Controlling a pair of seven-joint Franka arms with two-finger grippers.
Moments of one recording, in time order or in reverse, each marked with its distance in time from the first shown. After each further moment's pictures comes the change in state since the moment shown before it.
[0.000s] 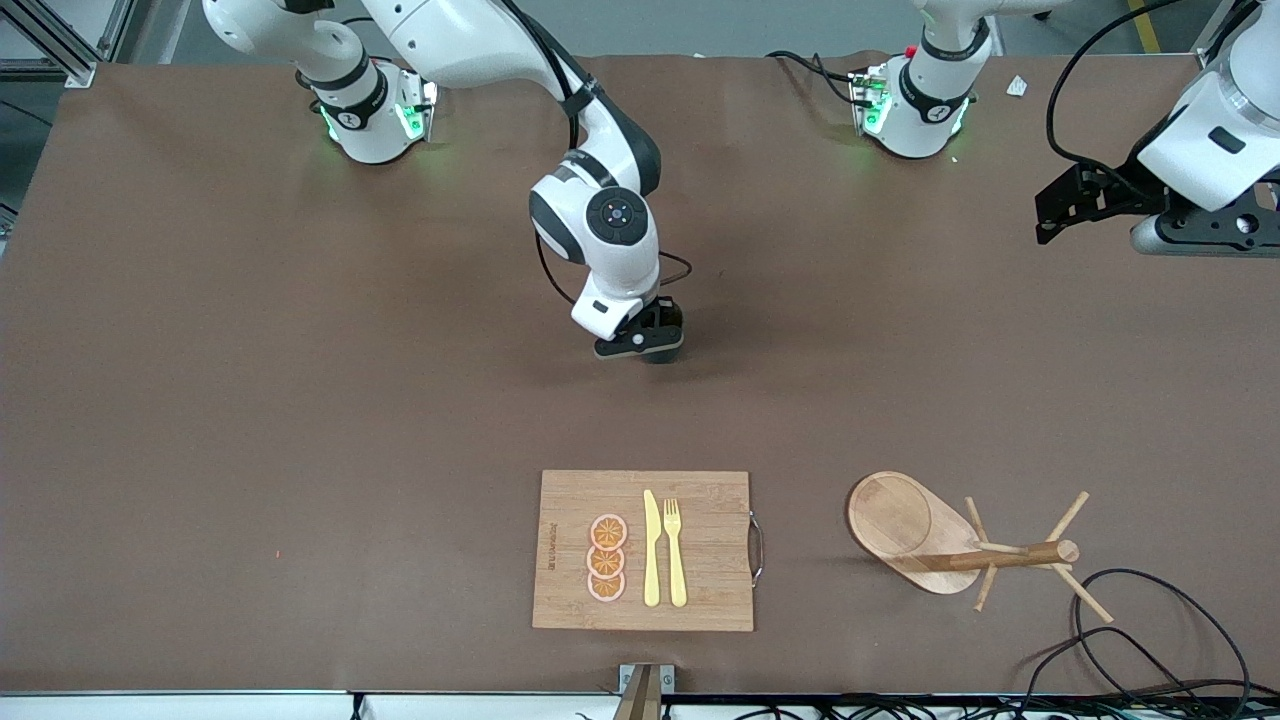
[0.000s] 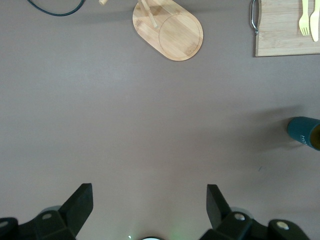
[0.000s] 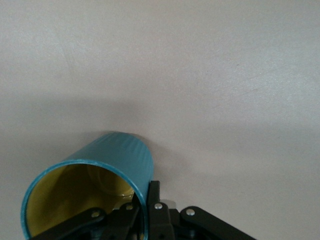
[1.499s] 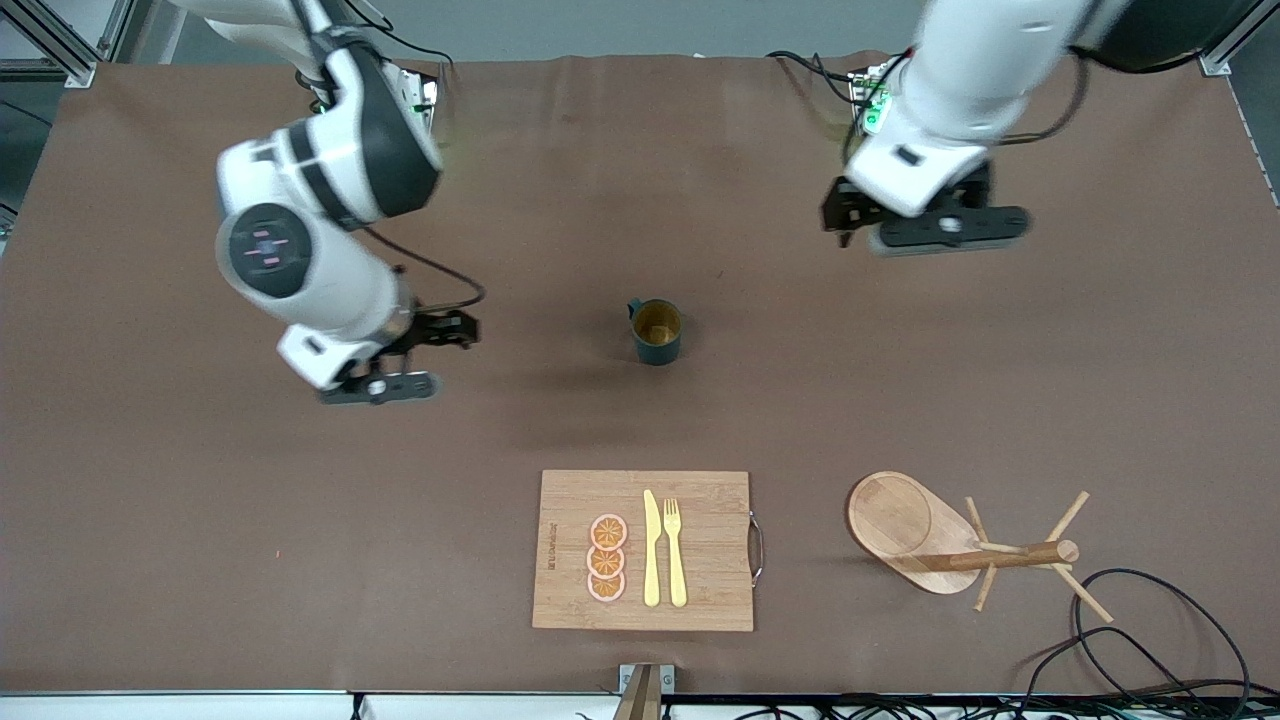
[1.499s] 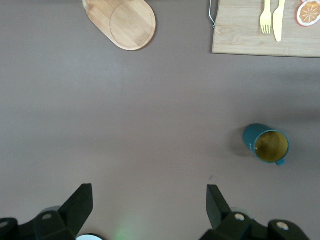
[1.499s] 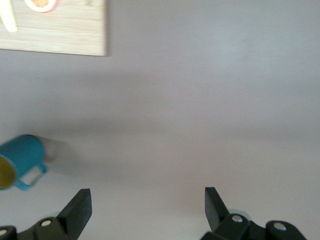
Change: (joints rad) left arm -0.335 0.123 -0.116 0.003 0.109 0.075 -0.564; right arm -0.445 -0.308 -0.054 0.123 -0.003 -0.605 -0.372
